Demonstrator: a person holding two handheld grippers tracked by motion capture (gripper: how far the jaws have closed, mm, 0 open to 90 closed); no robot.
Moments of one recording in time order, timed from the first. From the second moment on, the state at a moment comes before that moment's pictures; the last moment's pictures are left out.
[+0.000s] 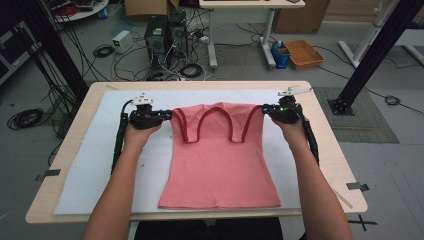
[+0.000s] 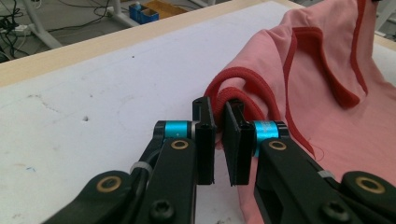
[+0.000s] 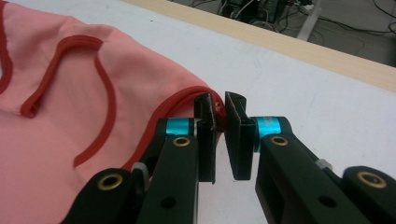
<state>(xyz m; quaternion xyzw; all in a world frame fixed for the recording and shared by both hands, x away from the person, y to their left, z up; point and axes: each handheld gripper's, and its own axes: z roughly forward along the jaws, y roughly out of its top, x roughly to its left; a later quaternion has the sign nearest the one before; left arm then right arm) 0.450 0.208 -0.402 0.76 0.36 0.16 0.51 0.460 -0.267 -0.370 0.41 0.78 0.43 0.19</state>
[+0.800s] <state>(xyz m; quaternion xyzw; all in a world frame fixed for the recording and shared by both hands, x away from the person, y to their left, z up) 0.393 0.213 -0.397 0.77 0.30 0.17 0.54 0.393 -0.287 -0.374 0.34 0.78 0.50 0.18</state>
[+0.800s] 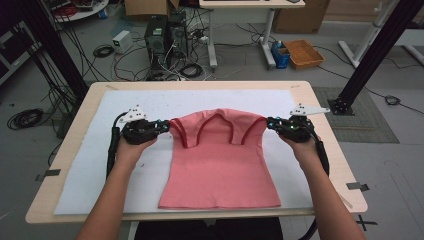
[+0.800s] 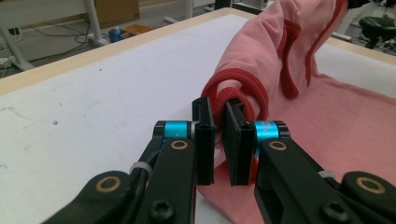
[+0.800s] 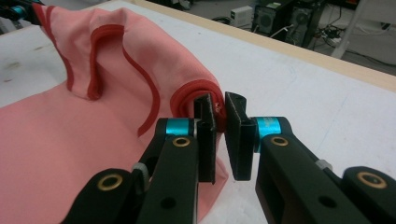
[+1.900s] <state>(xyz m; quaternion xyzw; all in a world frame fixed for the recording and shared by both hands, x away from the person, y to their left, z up) 0.291 0.238 -0.438 0.79 0.30 0.11 0.52 0.280 -0.311 -0.437 0.30 0.82 0.47 0.15</state>
